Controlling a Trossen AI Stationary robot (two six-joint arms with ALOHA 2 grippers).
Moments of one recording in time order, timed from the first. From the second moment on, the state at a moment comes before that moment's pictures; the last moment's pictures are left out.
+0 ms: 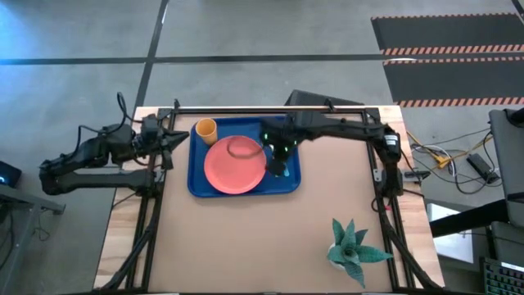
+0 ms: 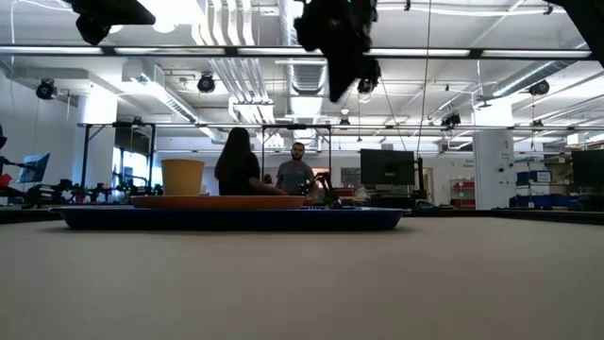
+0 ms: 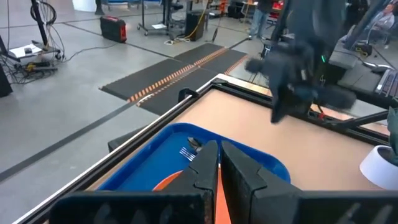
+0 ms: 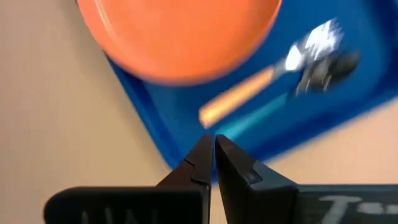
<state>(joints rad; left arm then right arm) 0.17 0.48 0.80 -0.58 -0.30 -0.20 -0.15 1.98 2.01 -1.30 -0.03 0.28</state>
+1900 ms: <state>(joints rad) 0.17 0.40 0.80 -0.64 -0.31 -0.20 0.05 1.98 1.31 -0.66 0.05 0.62</state>
